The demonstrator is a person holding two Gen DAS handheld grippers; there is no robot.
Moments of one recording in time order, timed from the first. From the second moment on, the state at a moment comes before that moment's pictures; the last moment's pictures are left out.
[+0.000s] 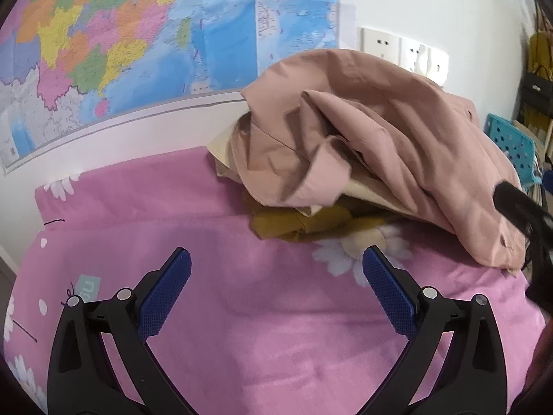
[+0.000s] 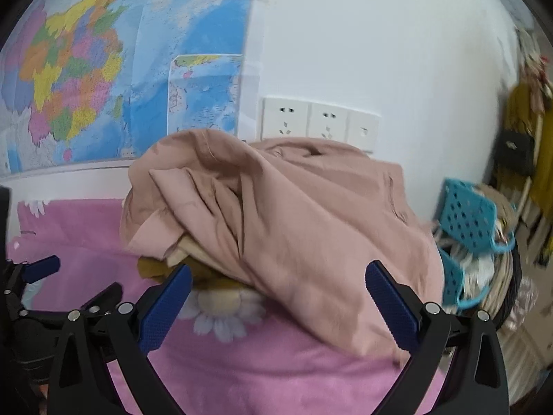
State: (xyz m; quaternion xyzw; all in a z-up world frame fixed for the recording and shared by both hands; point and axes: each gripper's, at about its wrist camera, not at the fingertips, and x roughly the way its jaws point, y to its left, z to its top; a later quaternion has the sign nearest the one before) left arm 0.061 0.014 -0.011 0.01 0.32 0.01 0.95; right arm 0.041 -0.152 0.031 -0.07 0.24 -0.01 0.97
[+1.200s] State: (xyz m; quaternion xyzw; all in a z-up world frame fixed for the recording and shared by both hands) left arm 0.142 0.095 -0.012 0.06 0.27 0.02 0.96; right arm 0.138 -0.155 0.129 -0.08 0.16 0.11 0.98
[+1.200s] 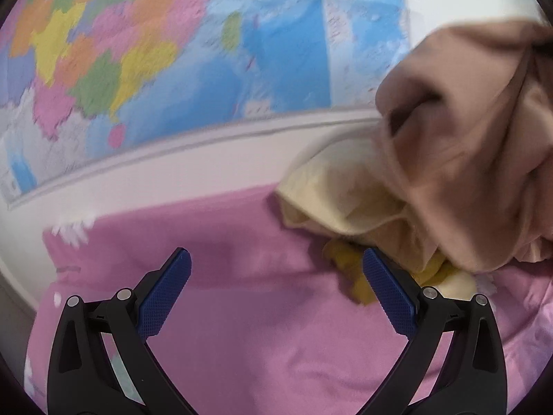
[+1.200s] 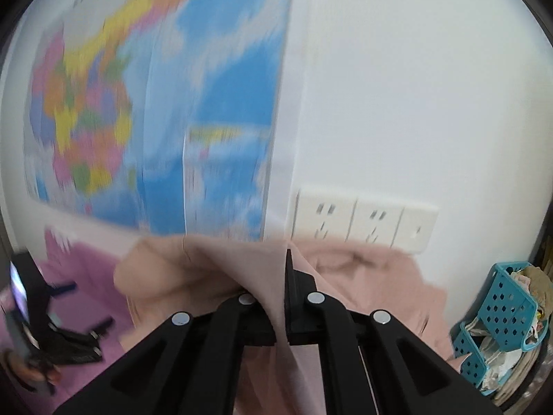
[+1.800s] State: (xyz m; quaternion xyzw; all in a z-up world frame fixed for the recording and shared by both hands) left arm 0.159 -0.027 0.061 0.13 0.07 -0.24 0.96; right arm 0.095 -0.234 0.225 0.04 0.05 0.14 0.99
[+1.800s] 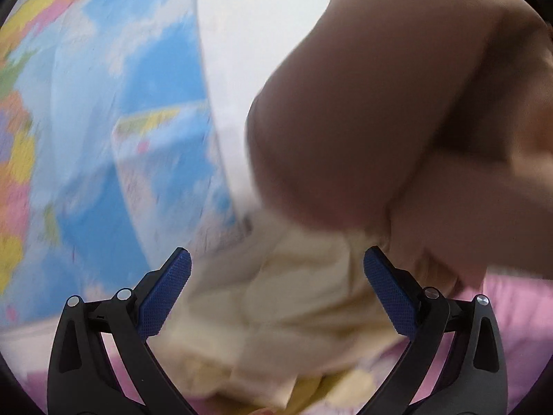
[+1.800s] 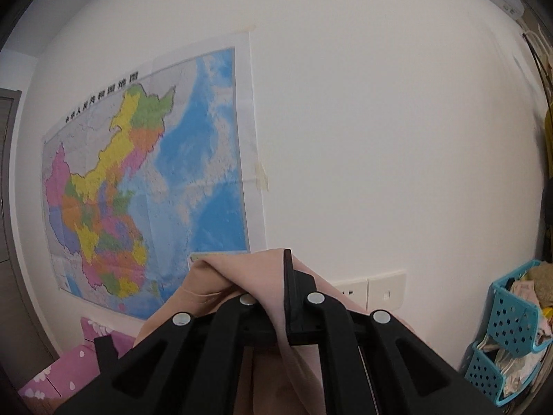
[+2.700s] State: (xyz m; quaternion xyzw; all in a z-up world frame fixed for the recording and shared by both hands) left arm -0.075 0.050 0.275 0.10 -0.17 -0.25 0.95; right arm -0.100 -0.198 0.381 0.03 -0.02 0.32 0.95
